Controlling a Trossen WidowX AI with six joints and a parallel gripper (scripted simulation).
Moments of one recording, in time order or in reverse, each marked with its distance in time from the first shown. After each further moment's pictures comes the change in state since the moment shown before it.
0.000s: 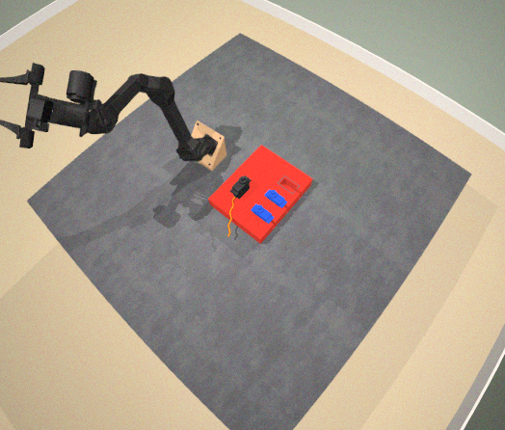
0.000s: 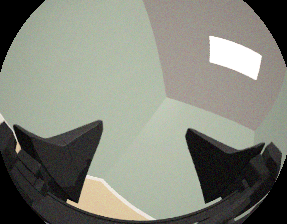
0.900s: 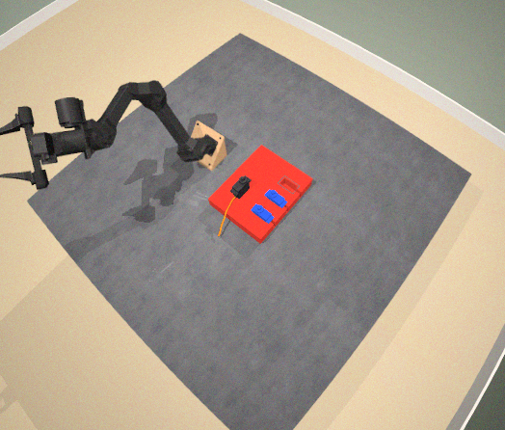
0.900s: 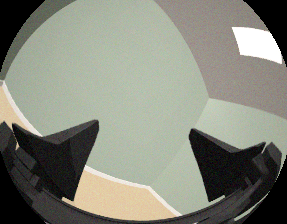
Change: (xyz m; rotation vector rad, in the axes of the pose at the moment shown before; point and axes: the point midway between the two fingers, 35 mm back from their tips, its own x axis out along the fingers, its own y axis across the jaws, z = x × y) arm -0.018 0.110 0.007 0.247 -0.028 0.340
